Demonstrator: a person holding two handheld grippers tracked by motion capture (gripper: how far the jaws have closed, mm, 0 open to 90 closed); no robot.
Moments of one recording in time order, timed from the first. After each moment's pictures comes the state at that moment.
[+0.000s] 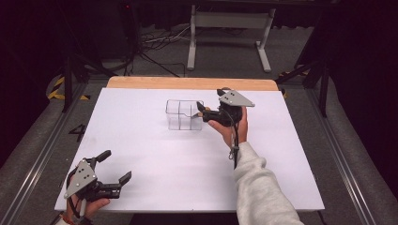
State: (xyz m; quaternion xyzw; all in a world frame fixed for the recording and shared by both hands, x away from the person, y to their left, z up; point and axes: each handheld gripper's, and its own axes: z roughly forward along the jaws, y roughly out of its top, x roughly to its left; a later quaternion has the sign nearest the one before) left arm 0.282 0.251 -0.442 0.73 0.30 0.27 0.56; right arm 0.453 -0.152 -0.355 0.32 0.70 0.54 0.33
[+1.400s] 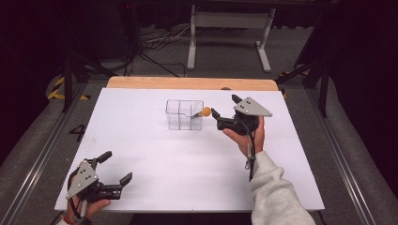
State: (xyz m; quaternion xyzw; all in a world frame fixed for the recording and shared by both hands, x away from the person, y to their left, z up) left arm 0.281 0.249 -0.445 0.73 0.30 0.27 0.55; right arm 0.418 -0.189 -0.347 0.32 0.71 0.52 0.35
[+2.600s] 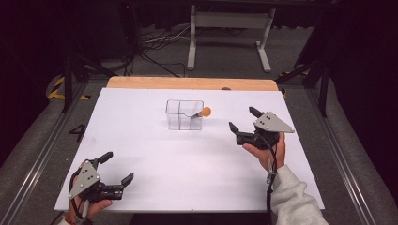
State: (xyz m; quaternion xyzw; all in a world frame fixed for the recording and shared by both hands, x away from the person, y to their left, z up) left arm 0.281 0.246 -0.446 0.73 0.30 0.27 0.55; right arm 0.381 -0.238 -0.357 0.30 0.73 0.50 0.37
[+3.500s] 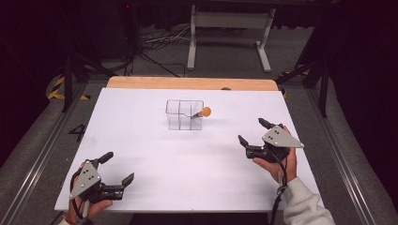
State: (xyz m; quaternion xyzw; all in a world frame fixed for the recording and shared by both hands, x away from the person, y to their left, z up) left arm 0.280 0.244 -0.446 0.73 0.30 0.27 0.55; right arm 0.352 -0.262 -0.374 0.29 0.75 0.46 0.38
